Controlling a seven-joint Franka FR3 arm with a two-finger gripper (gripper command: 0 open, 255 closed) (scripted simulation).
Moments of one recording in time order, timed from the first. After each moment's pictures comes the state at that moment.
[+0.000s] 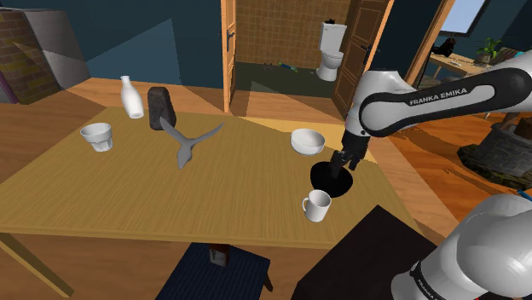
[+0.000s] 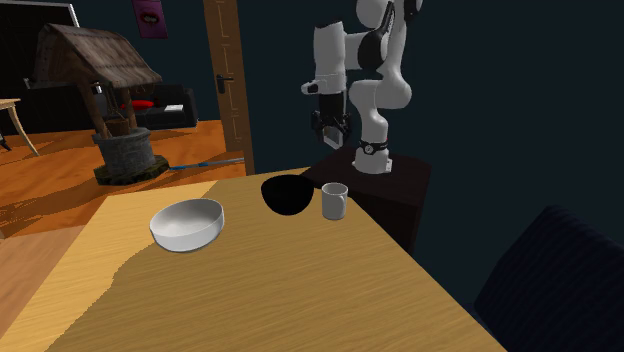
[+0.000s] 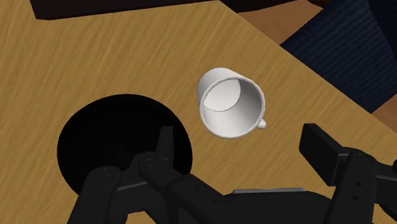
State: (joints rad) arm -0.02 -0.46 -0.10 -2.69 0.01 2.17 0.00
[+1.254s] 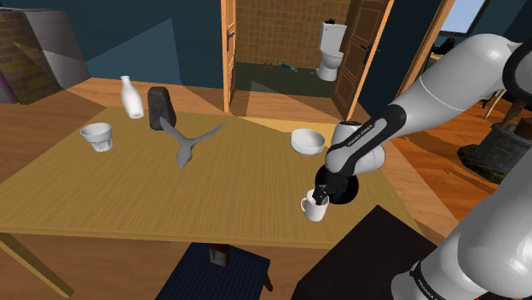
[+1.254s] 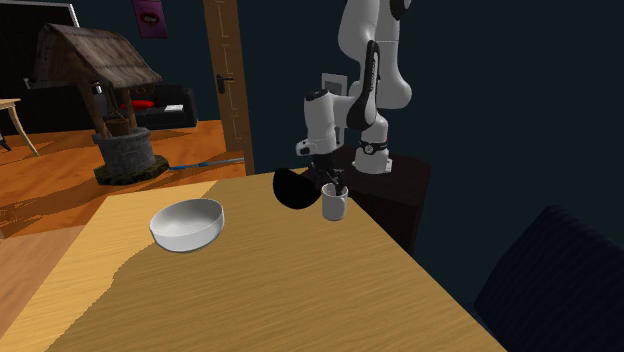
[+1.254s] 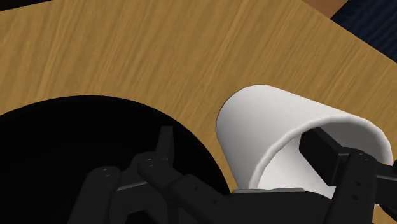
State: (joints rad) arm 0.00 0.08 -0.12 -2.70 0.18 2.65 -0.07
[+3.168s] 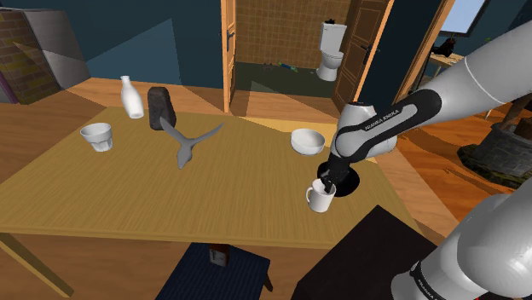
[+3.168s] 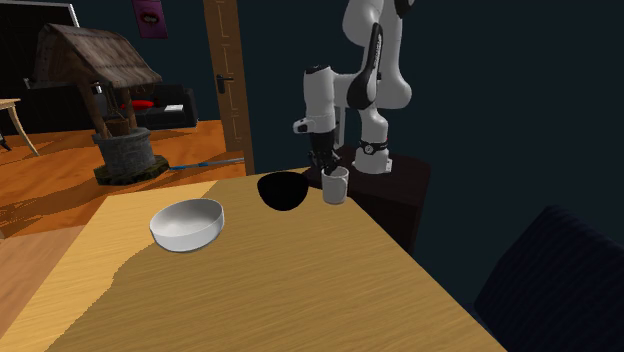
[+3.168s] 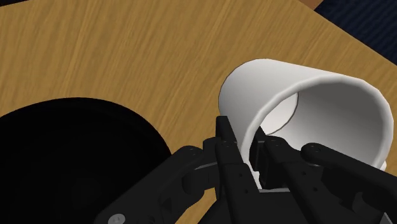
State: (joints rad) arm -0.01 -0.12 -0.13 -2.70 0.08 2.51 0.00
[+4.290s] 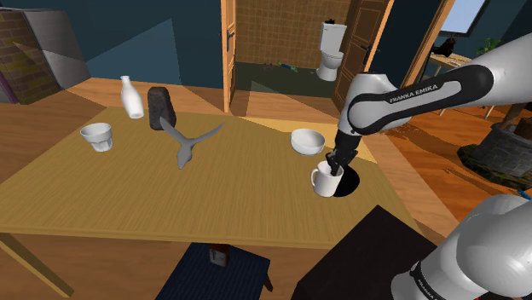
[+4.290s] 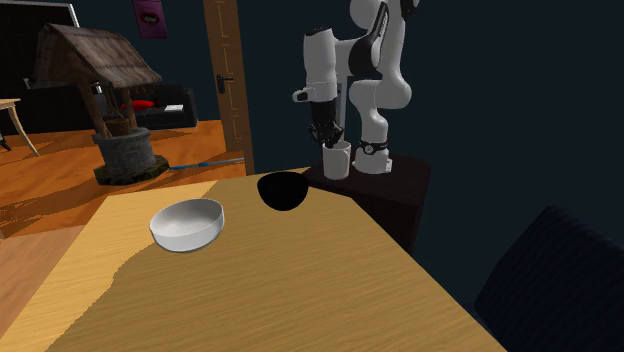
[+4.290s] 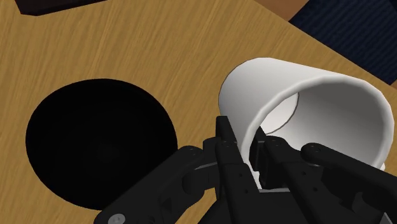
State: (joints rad) arm -0.03 -0.33 -0.12 -2.62 0.03 2.23 0.05
